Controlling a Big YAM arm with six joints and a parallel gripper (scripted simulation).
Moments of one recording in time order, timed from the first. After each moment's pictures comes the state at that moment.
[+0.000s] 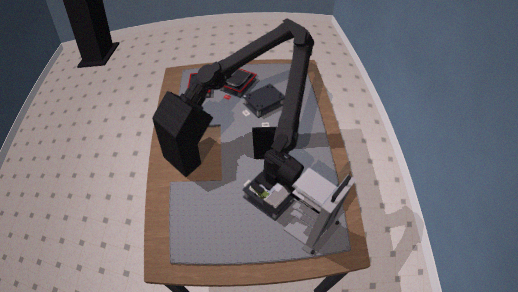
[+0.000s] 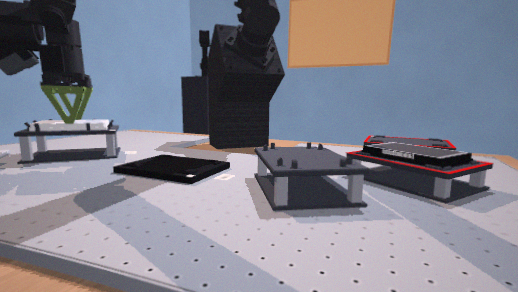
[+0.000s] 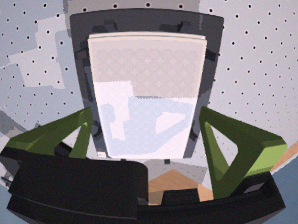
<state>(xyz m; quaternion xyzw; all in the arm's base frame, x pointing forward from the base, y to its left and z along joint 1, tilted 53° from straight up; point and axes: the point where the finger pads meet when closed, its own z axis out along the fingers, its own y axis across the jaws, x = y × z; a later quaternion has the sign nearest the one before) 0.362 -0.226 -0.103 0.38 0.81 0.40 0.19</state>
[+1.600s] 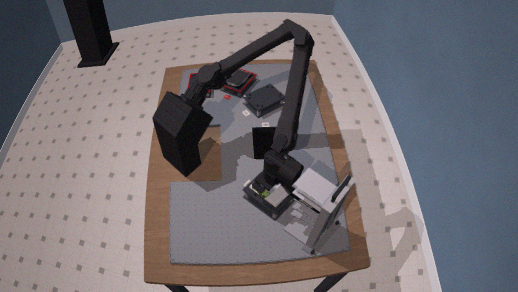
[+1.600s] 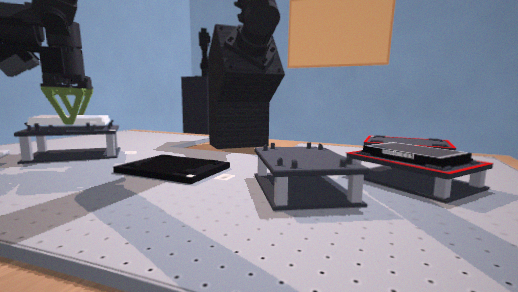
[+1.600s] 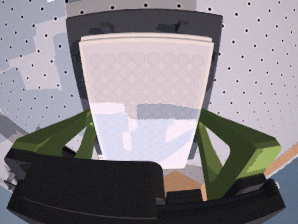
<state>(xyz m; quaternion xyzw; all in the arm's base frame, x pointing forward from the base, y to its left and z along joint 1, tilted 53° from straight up) 0.364 -0.225 -0.105 0.39 0.80 0.40 0.19</state>
